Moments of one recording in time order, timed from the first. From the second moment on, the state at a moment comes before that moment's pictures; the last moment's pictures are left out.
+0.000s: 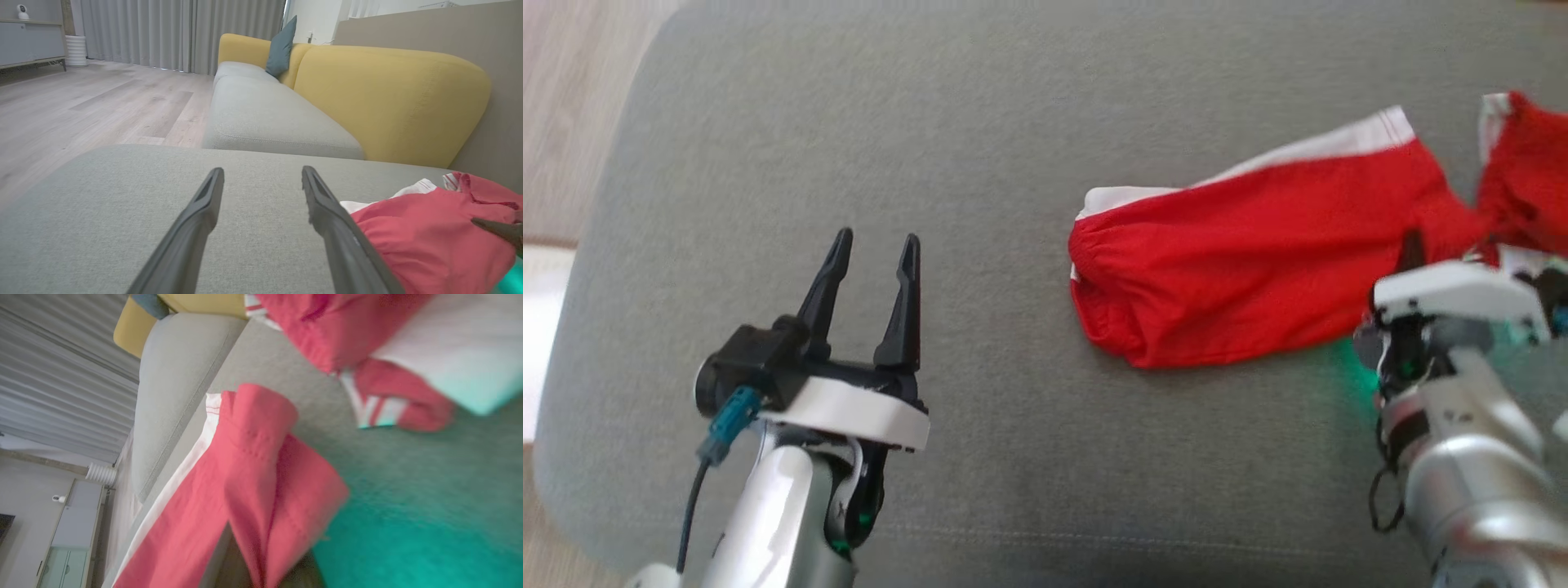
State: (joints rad) left arm -0.20 0.04 -0.25 0.16 -0.23 -0.03 -0.26; right arm -0.76 -0.07 -0.26 1.20 0.76 0.12 -0.14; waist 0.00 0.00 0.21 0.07
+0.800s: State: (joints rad) left arm -0.11 0.04 -0.24 0.16 -0.22 -0.03 -0.26; right arm -0.56 -0.06 0.04 0.91 0.97 0.12 -0.25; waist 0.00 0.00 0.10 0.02
